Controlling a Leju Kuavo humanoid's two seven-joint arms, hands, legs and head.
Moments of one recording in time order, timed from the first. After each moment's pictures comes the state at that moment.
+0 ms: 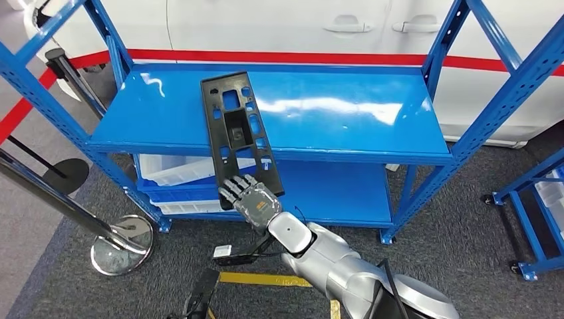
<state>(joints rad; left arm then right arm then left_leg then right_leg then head) -0.26 -0.15 -0.96 -0.26 0.72 0.42 -0.25 -0.80 0.26 1.12 -0.34 0.97 -0.42 0.10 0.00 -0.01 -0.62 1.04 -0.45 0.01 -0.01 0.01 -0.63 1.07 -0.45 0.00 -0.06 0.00</state>
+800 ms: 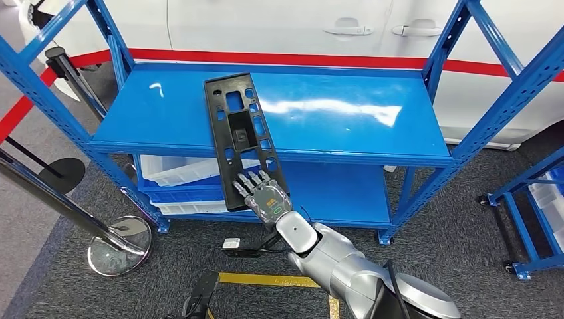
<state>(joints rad) -0.25 -0.15 -0.96 -0.26 0.70 0.42 -0.25 -0.79 0.24 1.12 -0.30 0.99 -0.45 0.20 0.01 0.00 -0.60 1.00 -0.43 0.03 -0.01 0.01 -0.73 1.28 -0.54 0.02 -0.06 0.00</state>
